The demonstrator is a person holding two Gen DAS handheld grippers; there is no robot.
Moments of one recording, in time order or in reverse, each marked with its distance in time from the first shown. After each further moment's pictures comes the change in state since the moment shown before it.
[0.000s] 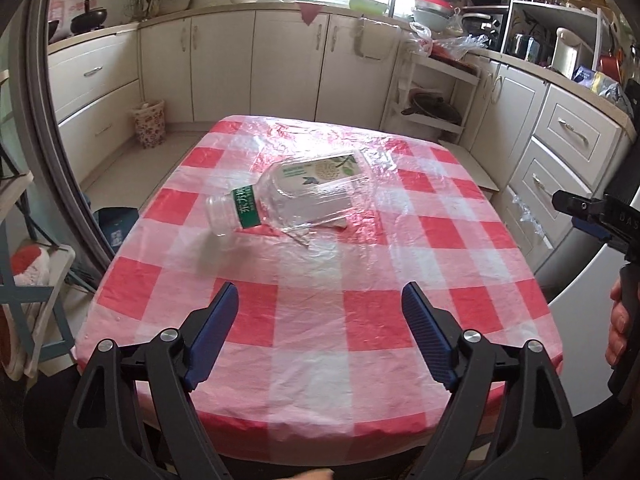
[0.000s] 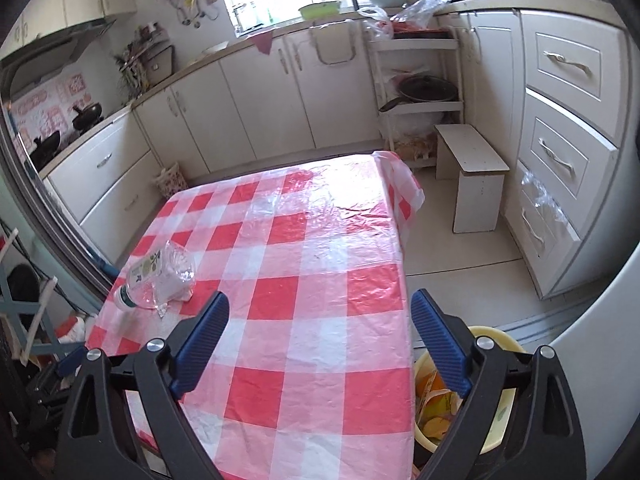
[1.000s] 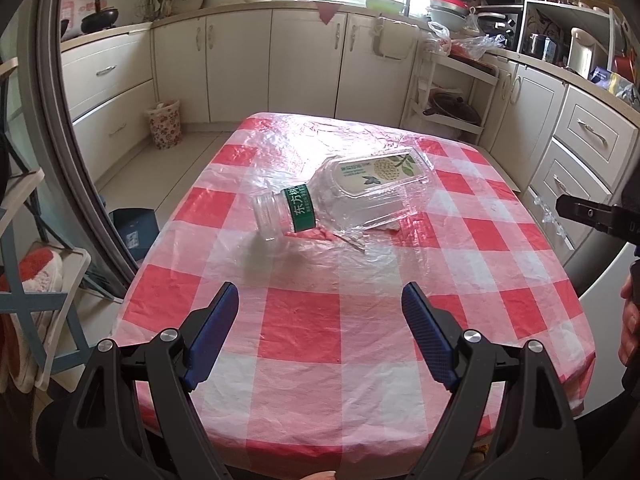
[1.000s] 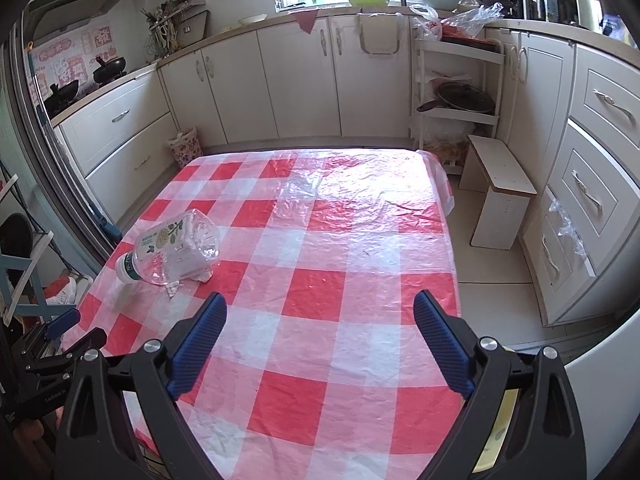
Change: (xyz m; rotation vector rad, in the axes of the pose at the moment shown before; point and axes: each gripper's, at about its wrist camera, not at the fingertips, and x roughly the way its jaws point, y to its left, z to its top) left arm 0.016 0.039 0.000 -0.012 -0.003 0.038; right arm 0.034 0.058 -0.003 -0.146 0.053 0.007
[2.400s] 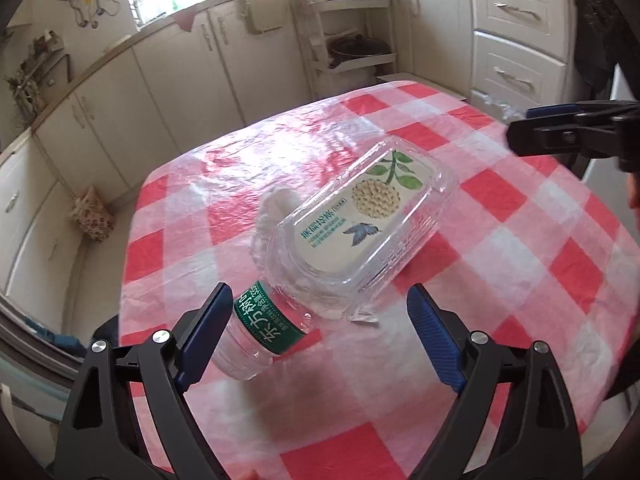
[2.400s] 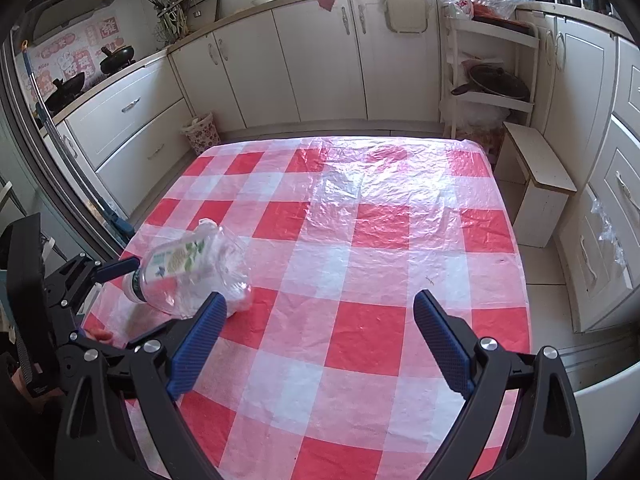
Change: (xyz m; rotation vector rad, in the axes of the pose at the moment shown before) left arm 0.092 -0.037 0.062 0.517 0.085 -0.167; right arm 0.059 0.020 0.029 0.020 0.065 0.083
